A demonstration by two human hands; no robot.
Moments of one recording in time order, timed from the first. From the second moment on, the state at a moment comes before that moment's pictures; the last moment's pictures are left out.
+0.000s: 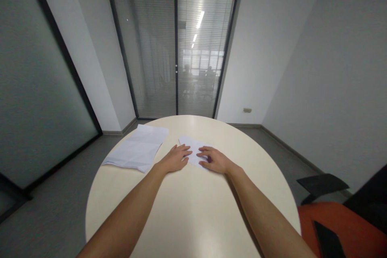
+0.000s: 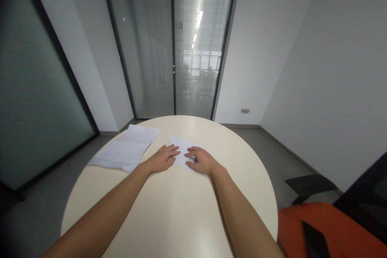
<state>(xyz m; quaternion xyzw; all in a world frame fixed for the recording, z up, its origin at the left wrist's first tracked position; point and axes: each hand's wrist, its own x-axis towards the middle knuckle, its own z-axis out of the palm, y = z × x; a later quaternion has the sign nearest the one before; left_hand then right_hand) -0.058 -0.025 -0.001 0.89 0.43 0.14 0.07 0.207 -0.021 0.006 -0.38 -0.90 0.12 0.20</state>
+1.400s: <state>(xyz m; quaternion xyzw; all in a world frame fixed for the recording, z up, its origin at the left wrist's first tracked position) -0.059 -0.025 0.002 0.88 0.40 0.23 0.10 0.209 -0.022 0.013 -0.38 -0.88 0.16 0.25</state>
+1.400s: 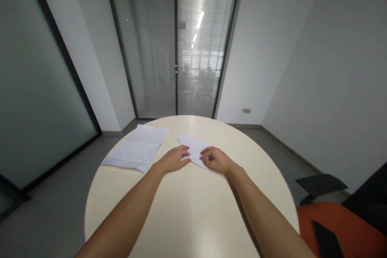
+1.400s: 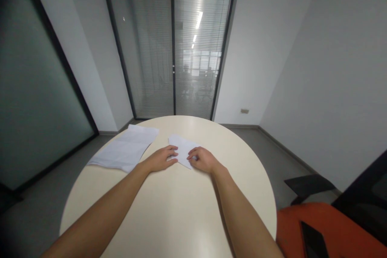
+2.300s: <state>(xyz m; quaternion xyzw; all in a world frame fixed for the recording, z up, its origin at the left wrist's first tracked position) -0.057 -0.024 0.006 0.88 0.40 0.21 0.16 0.206 -0.025 0.019 -0.37 -0.88 0.20 0.23</state>
